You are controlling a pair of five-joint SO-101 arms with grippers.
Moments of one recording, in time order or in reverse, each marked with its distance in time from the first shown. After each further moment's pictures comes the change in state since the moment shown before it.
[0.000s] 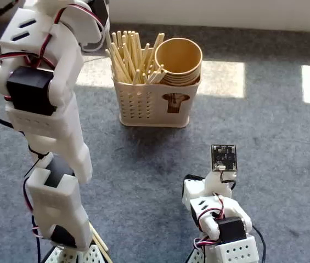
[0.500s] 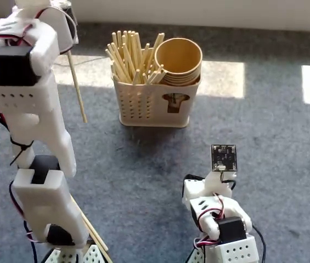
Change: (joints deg) left arm -11.4 0.1 10.5 14.8 0.0; right arm 0.0 0.0 0.0 0.0 0.0
